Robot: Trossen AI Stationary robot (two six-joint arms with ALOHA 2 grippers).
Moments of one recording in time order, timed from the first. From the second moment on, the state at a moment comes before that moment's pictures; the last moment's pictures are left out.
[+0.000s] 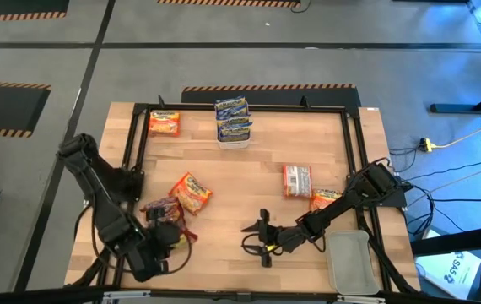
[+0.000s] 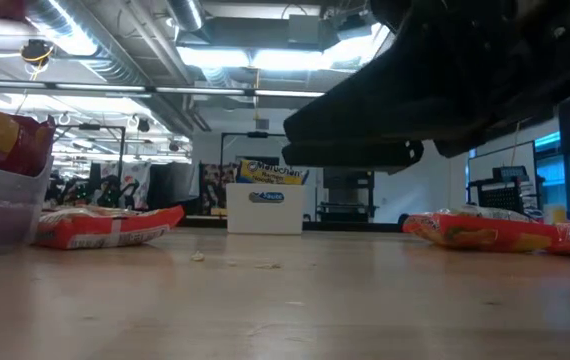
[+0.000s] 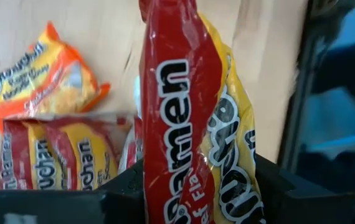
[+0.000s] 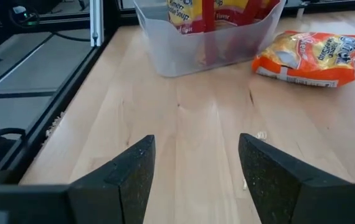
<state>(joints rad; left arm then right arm) -0.90 1.53 1.38 -1.16 -0.35 -1.11 0.56 2.01 0.87 0.77 0.46 0.28</state>
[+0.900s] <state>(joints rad) -0.91 1.78 1.37 -1.20 -0.21 -1.02 0.56 2.01 0.87 0.75 0.46 0.28</state>
